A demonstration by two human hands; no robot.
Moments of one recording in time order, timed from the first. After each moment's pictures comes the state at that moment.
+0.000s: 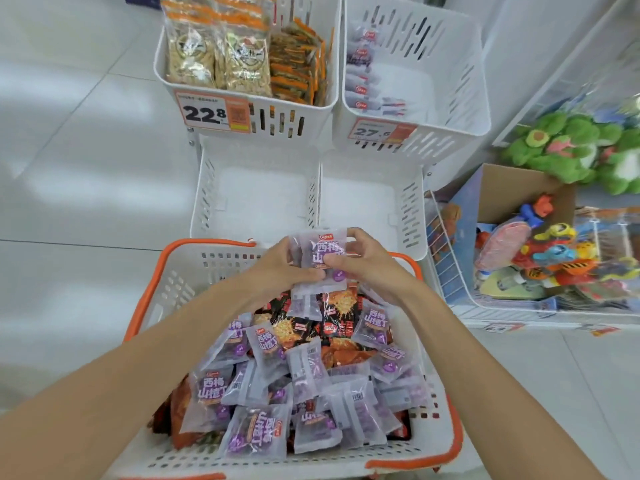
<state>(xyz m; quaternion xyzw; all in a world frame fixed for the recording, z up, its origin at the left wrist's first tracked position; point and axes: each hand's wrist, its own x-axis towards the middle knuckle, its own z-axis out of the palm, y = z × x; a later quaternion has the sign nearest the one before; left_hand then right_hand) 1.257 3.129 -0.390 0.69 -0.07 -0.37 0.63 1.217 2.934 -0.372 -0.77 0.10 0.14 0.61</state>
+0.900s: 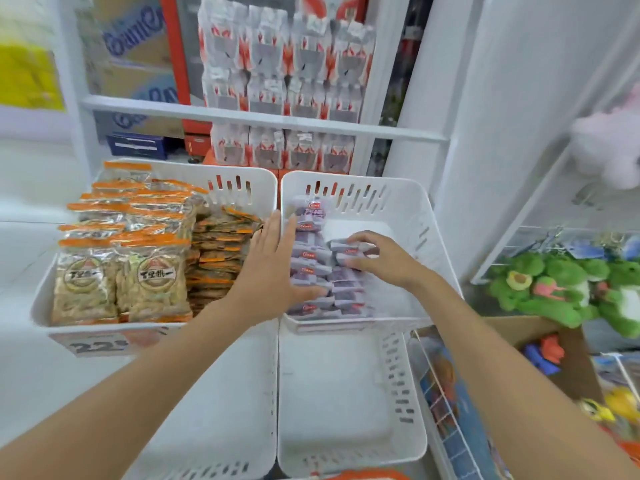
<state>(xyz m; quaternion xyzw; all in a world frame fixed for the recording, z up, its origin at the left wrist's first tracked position) 1.508 2.997 -0.272 0.92 -0.30 0.07 0.26 1.492 2.754 -0.269 -0.91 0.00 -0.03 0.42</state>
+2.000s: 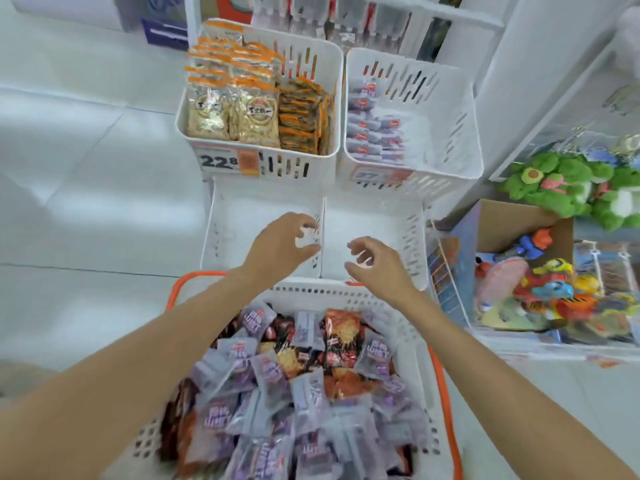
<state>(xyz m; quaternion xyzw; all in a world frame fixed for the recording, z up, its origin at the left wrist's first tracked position) 1.319 3.120 -0.349 0.88 -0.24 0.00 0.42 1.255 2.911 -0.356 -0.92 0.05 -0.01 0.39</state>
